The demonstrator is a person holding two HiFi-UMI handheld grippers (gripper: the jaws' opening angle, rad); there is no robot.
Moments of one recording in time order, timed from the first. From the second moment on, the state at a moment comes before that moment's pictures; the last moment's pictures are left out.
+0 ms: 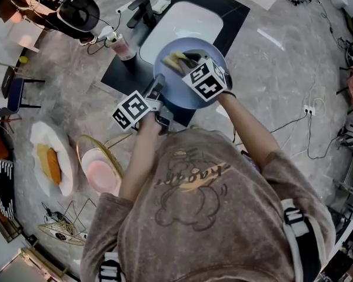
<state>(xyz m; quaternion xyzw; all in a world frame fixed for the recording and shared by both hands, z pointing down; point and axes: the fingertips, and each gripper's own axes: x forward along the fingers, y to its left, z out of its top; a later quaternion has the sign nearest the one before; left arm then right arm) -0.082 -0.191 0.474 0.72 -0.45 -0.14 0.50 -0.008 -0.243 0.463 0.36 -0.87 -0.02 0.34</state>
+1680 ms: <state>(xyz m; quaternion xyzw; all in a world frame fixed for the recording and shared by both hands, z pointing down) -0.132 -0.199 0.488 0.68 -0.55 -0.15 0.46 0.041 -0.188 0.525 0.29 -0.85 0.03 0.43</state>
